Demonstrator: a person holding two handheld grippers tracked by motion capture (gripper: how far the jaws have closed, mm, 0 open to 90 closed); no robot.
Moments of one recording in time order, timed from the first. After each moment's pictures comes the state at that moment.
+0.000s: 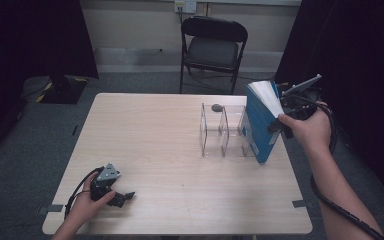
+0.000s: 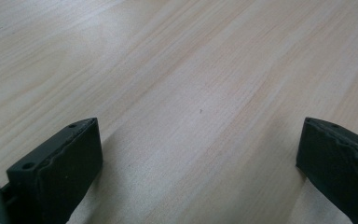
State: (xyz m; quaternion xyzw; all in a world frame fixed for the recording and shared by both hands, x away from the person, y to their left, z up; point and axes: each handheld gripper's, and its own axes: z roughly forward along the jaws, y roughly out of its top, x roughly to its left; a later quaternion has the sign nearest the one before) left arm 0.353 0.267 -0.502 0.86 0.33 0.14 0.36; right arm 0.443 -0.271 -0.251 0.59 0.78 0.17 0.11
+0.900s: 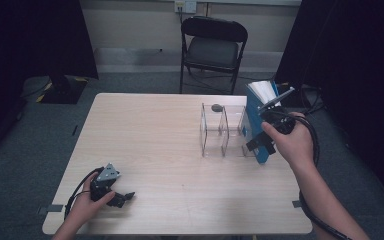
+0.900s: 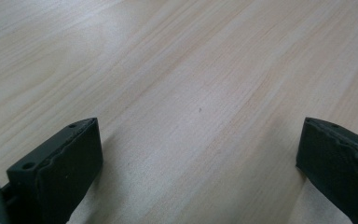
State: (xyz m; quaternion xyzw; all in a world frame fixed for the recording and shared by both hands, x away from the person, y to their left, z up) left arm 0.353 0.267 -0.502 0.86 0.33 0.14 0.36; right arm 0.415 -0.219 -0.268 0.51 0.84 0.17 0.07
